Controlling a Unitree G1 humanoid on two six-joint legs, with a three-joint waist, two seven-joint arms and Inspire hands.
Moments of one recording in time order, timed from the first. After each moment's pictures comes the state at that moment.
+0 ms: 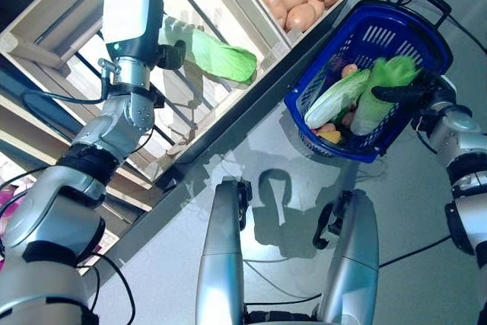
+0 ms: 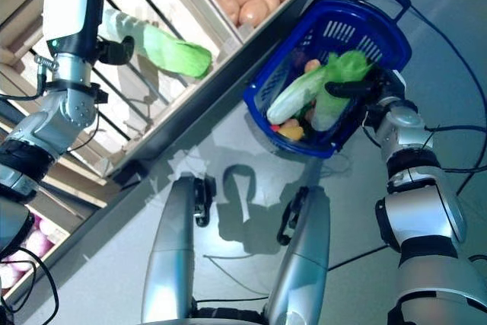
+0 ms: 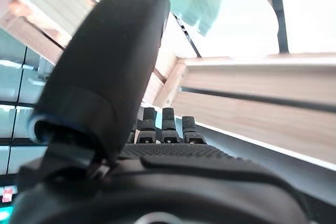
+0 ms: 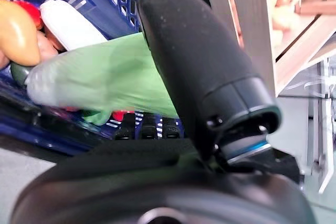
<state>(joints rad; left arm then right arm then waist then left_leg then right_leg) -1.09 0.87 -0.73 0.74 0.21 -0.12 0.61 -1.12 -0.75 0.40 1.21 0.76 0.04 0.10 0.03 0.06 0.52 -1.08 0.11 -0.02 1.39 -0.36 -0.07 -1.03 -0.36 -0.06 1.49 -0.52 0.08</state>
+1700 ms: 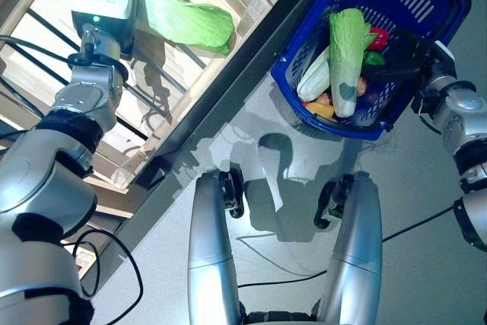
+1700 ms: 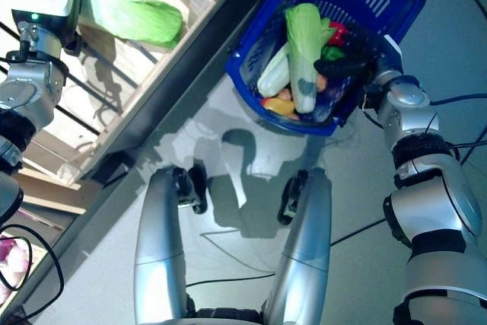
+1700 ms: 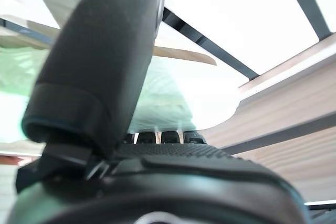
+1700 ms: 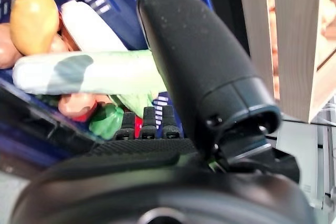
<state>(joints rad) -1.35 0.88 -1.06 1.01 0.40 0.16 0.49 -1.17 -0.79 0.56 1.09 0.84 -0.04 0.14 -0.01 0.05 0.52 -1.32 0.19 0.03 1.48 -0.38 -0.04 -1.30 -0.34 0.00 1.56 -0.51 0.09</state>
